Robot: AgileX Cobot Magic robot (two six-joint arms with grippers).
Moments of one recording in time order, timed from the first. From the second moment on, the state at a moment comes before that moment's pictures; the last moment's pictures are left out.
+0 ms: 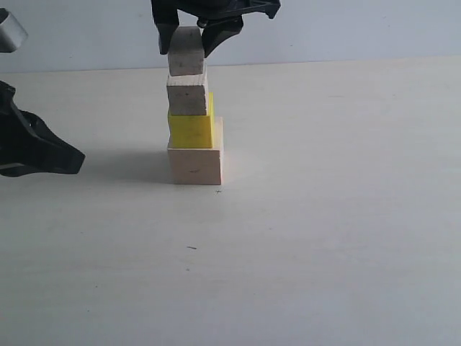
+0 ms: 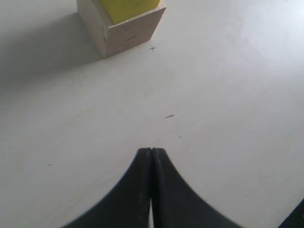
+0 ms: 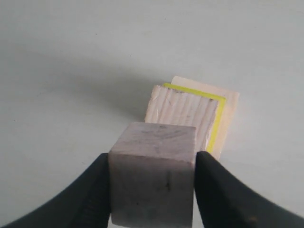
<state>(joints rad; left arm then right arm) -0.31 1.20 -0.82 -0.56 0.81 0.55 0.68 2.04 -2.08 0.08 1.23 0.48</state>
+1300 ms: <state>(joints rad) -0.31 1.18 -0.82 -0.61 0.84 0.55 0.64 2.04 -2.08 0.13 1.22 0.47</state>
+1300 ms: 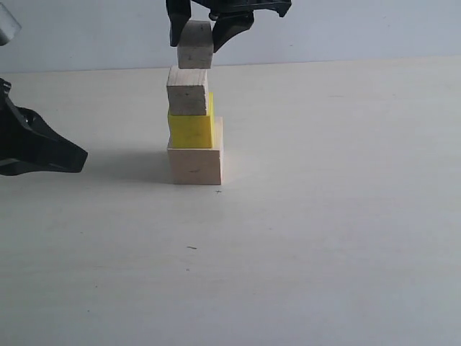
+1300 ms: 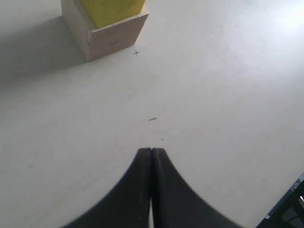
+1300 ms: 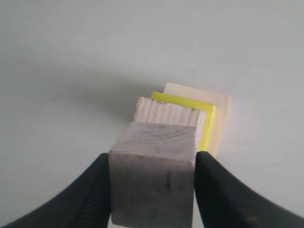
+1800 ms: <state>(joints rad) -0.31 1.18 -0.82 -0.61 0.83 0.55 0.64 2.10 -2.09 0.18 1.17 0.46</state>
